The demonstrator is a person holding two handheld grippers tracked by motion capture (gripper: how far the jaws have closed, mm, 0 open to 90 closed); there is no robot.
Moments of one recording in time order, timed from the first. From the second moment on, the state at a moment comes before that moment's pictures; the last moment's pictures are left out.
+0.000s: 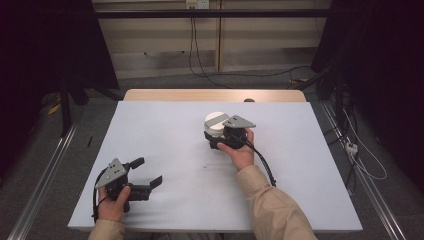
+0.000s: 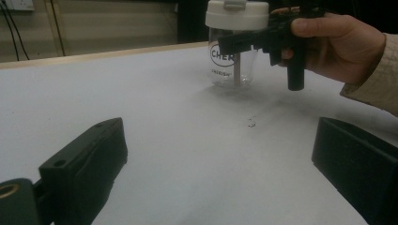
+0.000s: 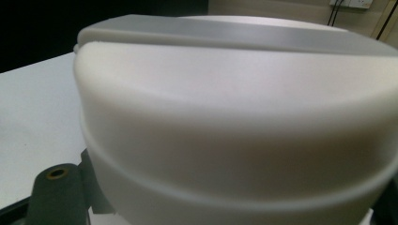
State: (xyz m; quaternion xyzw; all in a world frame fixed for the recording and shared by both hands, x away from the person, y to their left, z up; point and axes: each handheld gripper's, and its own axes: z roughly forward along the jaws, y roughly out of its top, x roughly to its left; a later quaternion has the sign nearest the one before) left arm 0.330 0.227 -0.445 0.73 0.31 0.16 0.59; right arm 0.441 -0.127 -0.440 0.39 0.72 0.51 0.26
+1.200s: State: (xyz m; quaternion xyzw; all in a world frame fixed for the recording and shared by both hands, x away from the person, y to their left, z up) left arm 0.331 0.228 -0.445 0.73 0.31 0.16 0.59; right arm 0.448 -0.118 -0.447 0.39 0.73 0.51 0.25
